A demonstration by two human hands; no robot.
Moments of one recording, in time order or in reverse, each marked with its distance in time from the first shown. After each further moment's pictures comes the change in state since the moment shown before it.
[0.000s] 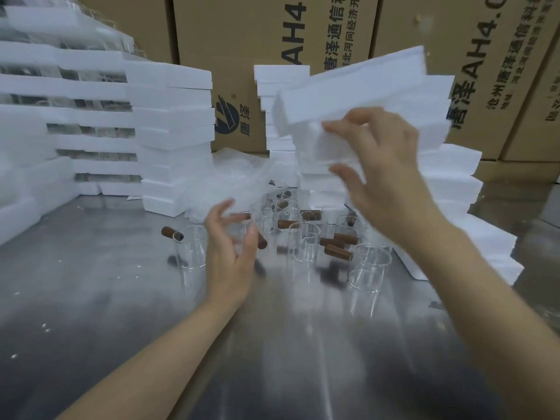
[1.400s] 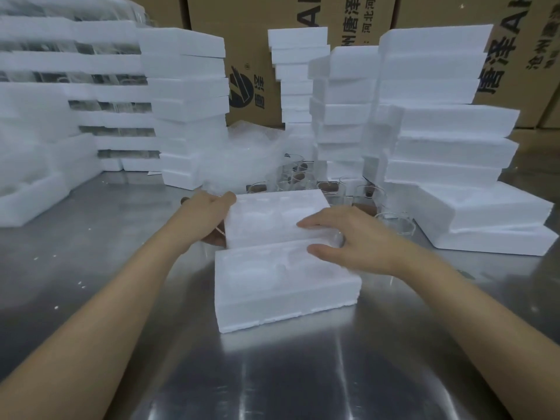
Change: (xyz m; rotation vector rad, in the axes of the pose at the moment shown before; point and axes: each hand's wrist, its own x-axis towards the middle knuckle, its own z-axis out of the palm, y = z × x) left_hand 0.046 0.007 -0.070 0.299 -0.423 -0.710; right_hand -0.086 -0.012 0.053 0.389 -0.751 0.153
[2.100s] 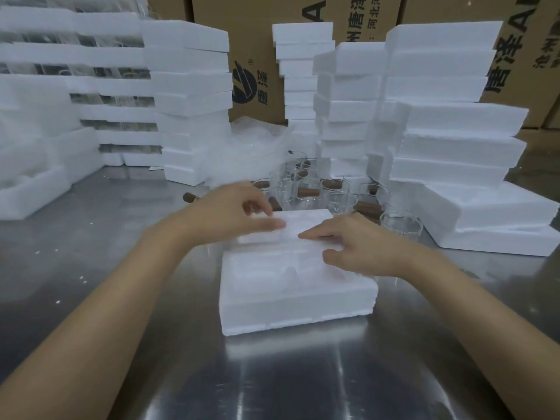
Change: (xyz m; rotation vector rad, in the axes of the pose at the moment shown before) left_hand -0.023 0.023 0.000 0.503 -0.182 0.471; right_hand 0.003 -0.005 0.001 0.072 -0.209 0.078
